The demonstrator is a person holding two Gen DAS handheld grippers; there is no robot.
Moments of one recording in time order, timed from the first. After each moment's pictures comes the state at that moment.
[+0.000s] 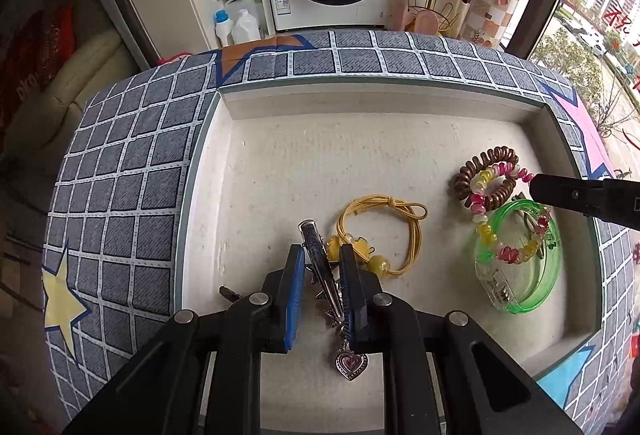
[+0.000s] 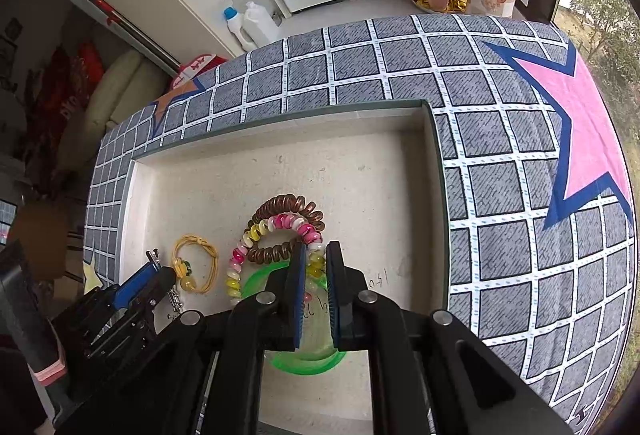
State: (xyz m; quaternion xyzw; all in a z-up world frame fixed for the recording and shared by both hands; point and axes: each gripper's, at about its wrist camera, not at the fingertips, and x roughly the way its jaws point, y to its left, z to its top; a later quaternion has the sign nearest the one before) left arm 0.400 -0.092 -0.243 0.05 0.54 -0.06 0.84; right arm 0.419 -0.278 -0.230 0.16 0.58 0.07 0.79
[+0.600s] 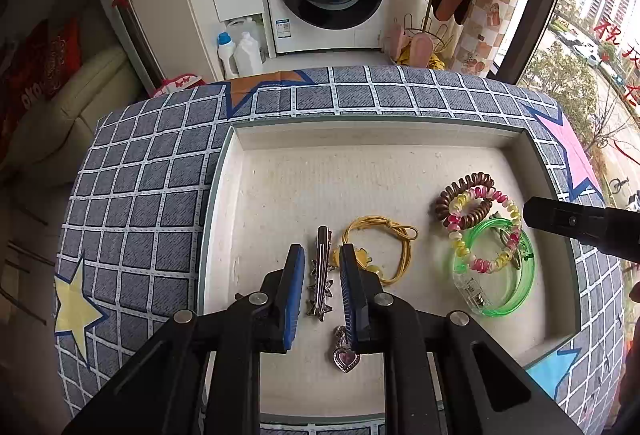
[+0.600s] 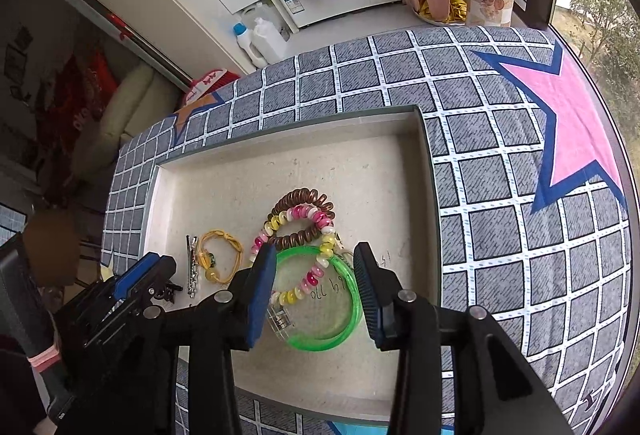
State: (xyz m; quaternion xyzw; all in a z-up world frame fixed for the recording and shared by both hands) left arm 0.388 -0.089 -0.213 0.04 0.51 -0.06 0.86; right arm 0.398 -0.281 -0.210 0.19 0.55 0.08 0.81
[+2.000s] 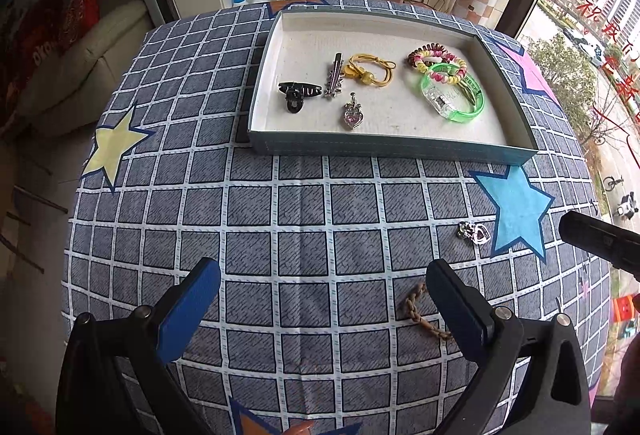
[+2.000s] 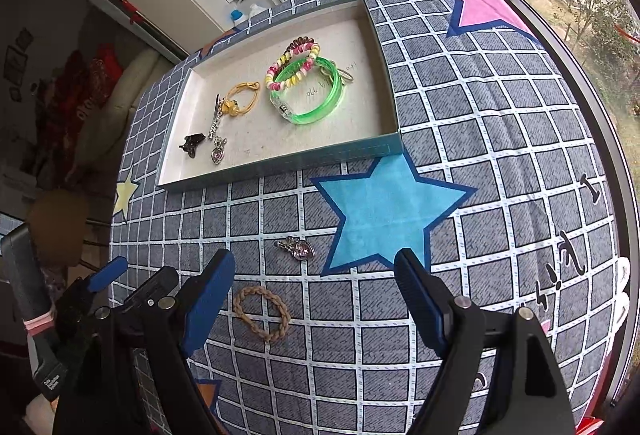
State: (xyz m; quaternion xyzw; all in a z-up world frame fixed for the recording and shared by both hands) left arm 0.211 -0.034 -0.200 0.02 0.56 -0.06 0.83; right arm 0.207 -0.271 -0.196 0.20 0.56 0.06 0.80
